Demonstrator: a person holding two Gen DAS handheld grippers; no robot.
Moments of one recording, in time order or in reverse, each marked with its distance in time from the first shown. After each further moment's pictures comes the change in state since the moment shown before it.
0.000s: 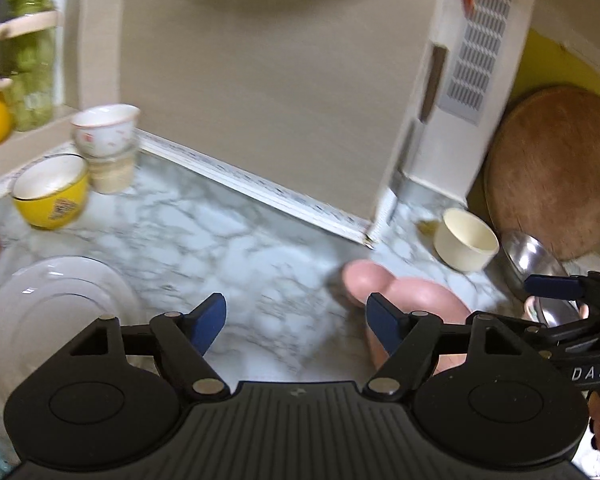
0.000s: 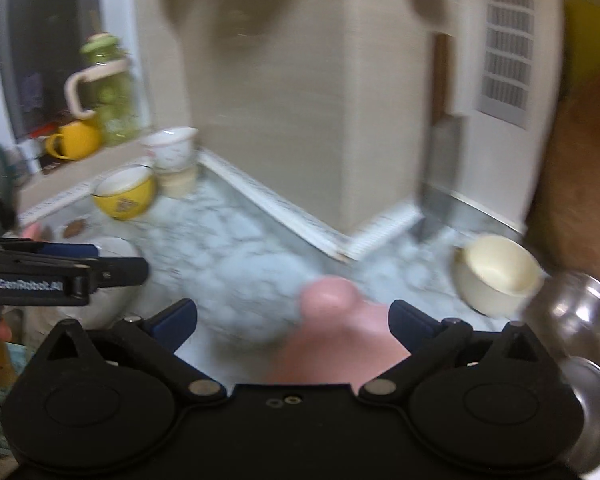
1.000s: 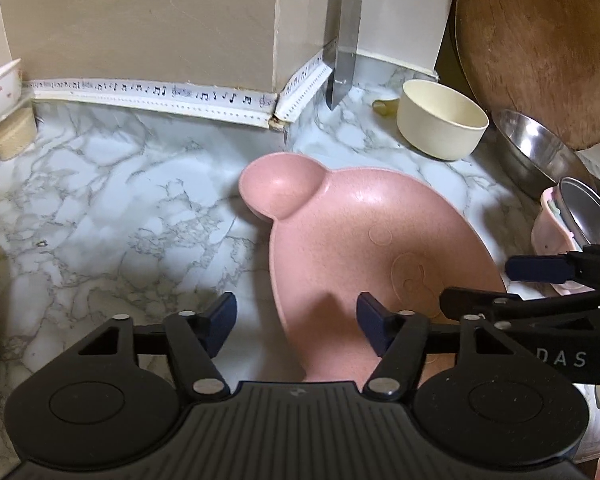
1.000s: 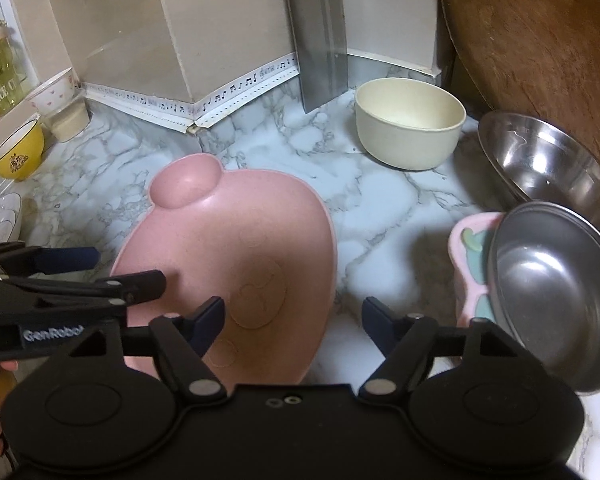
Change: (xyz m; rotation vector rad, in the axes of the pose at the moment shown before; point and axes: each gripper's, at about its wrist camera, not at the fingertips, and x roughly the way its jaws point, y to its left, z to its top) left arm 0.107 -0.081 -0.040 0.157 0.238 -0.011; right arm 0.055 -0.072 -0.059 0.180 0.224 -0.098
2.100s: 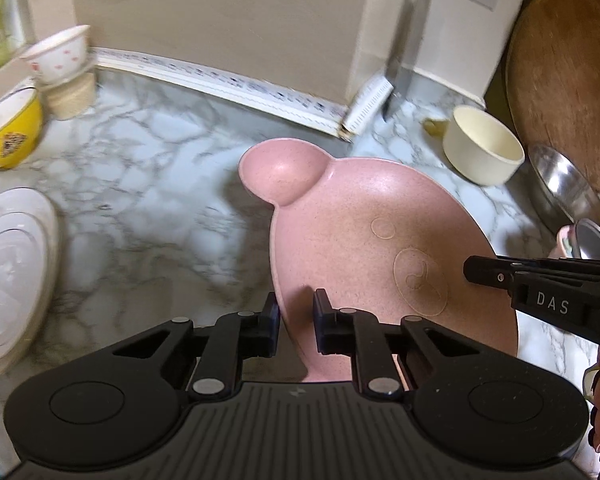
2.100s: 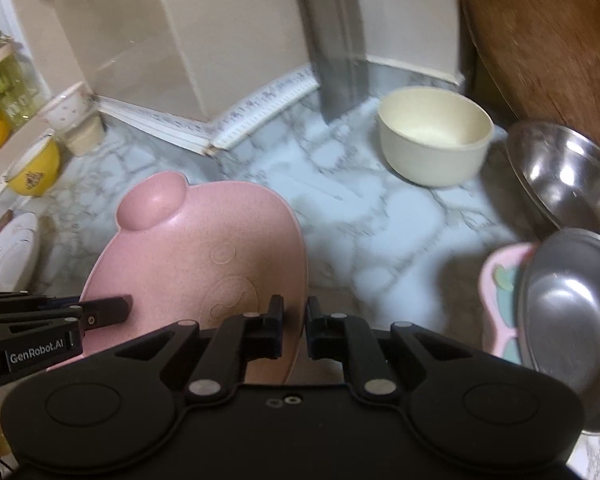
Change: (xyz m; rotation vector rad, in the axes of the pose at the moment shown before) left arm -0.041 0.032 0.003 -0.158 0.024 0.076; right arm 0.002 0.009 0.025 0.011 -0.013 0.095
